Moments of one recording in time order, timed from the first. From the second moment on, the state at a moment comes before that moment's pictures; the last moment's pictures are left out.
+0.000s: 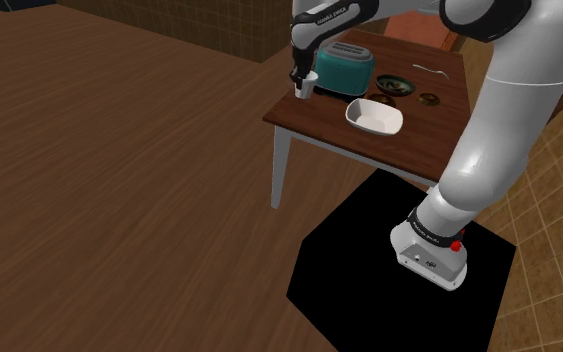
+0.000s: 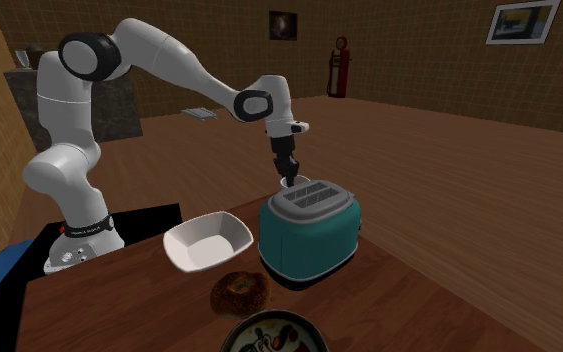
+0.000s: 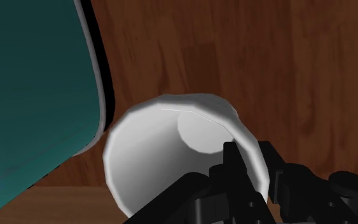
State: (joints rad) arm -0.13 0.29 -0.03 -1.84 -0.23 2.24 -0.21
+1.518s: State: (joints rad) arm -0.21 0.16 -0.07 -1.79 -0.18 2.09 -0.38
